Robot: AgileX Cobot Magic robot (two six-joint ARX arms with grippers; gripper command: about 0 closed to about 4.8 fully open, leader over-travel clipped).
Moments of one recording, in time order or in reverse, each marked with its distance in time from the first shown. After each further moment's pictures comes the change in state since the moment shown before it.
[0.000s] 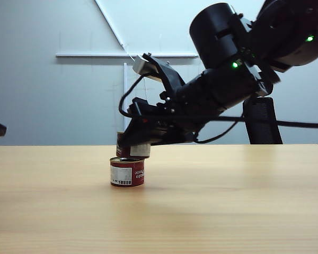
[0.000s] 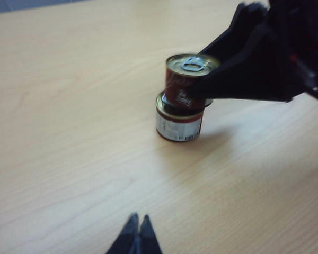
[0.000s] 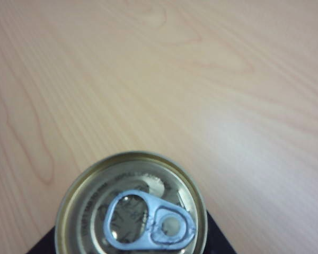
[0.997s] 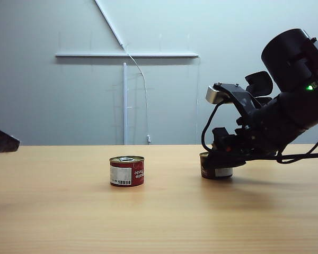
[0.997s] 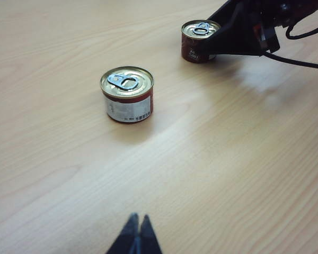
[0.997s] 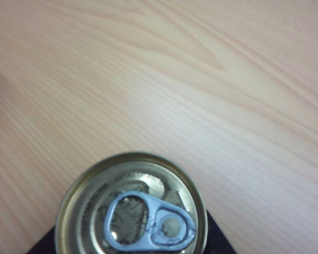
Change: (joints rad) left arm -0.135 0.061 0.000 -0.001 -0.007 0.000; right arm -0.280 -0.078 -0.206 0.050 0.050 -0.146
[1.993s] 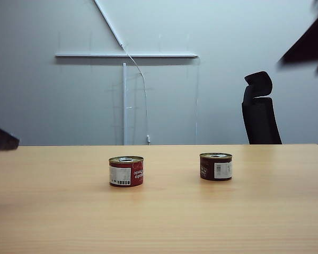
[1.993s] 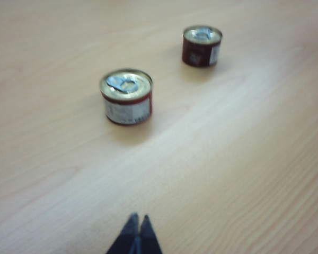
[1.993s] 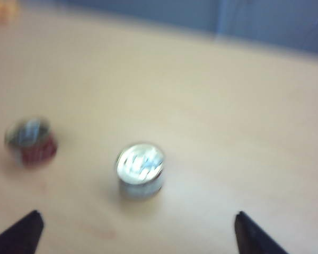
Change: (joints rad) left arm 0.000 -0.005 0.000 -0.001 -0.002 0.000; right arm -0.077 -1.076 -0.328 -0.454 0.017 0.115
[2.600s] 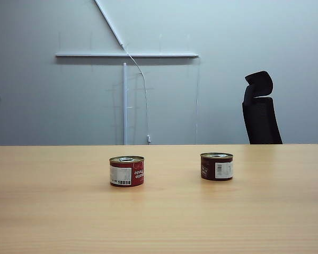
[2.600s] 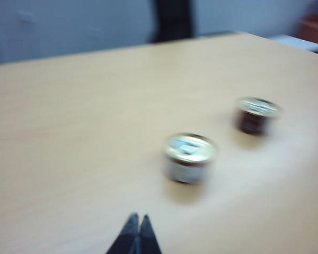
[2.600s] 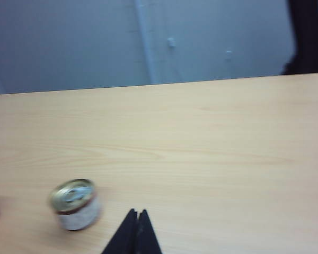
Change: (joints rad) left arm 0.145 -0.195 0.001 0.001 -0.015 0.000; right arm -0.285 -0.599 -0.280 -0.059 -0.019 0.227
